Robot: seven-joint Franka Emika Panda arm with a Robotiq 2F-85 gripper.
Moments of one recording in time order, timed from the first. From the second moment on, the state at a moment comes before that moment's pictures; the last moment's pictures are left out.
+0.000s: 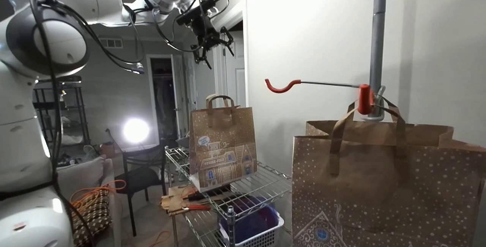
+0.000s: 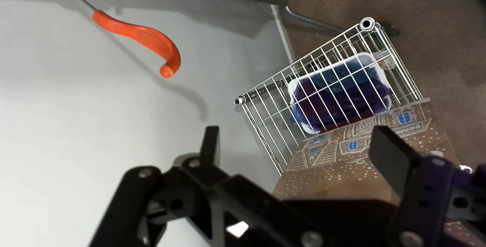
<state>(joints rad) 0.20 -0.07 0.28 -1.26 -0.46 1.37 -0.58</state>
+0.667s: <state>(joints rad) 0.23 0.15 0.30 -1.29 -0.15 1.66 -0.25</state>
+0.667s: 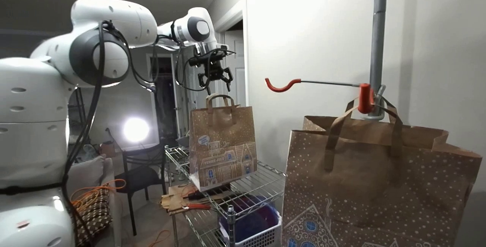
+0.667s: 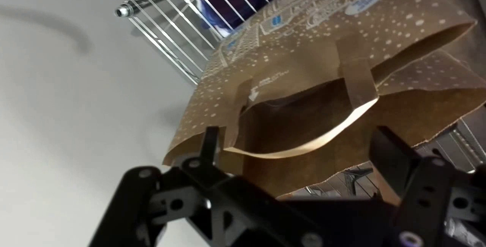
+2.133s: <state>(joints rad) 0.34 0.47 0.30 -0.92 0.02 1.66 0.56</state>
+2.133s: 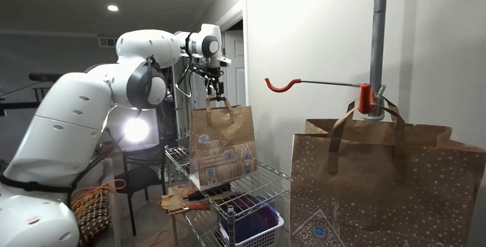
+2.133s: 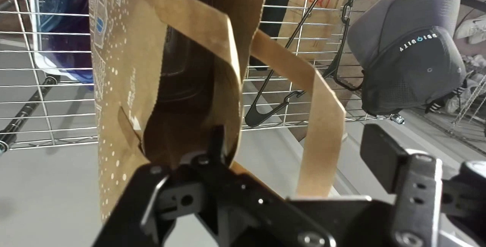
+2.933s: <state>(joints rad) 0.40 0.51 0.26 -0.81 -0.08 1.47 0.56</state>
